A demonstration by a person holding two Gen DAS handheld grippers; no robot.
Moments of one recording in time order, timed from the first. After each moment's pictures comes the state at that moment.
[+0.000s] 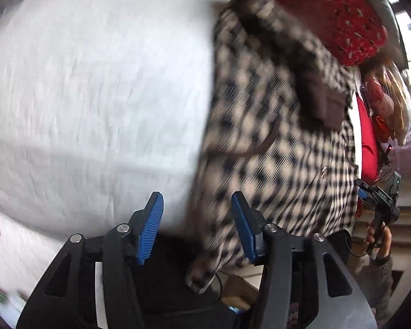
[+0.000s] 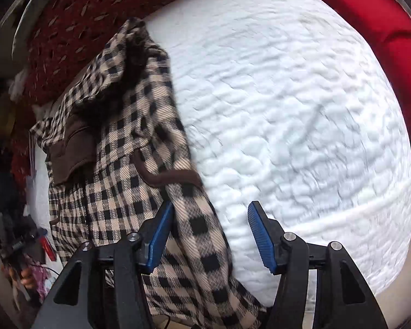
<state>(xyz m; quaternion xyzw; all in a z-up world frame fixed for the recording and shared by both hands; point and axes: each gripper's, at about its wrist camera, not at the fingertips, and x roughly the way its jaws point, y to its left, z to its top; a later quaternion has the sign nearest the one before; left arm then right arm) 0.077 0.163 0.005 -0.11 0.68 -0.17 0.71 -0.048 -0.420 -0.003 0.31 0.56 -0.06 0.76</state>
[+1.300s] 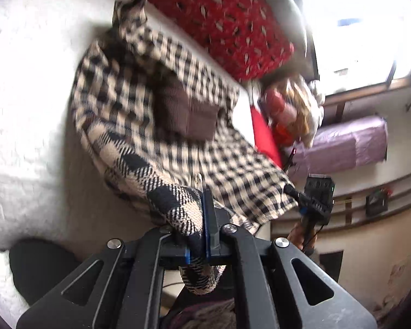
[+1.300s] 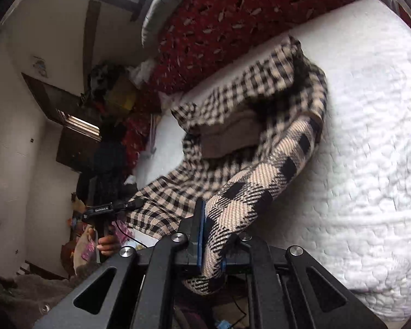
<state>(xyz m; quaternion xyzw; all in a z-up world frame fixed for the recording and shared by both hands) 0.071 0.099 0.077 -0.28 0.58 -0.37 0.68 -0.058 -0.349 0.100 0.35 0.42 0.24 0.80</state>
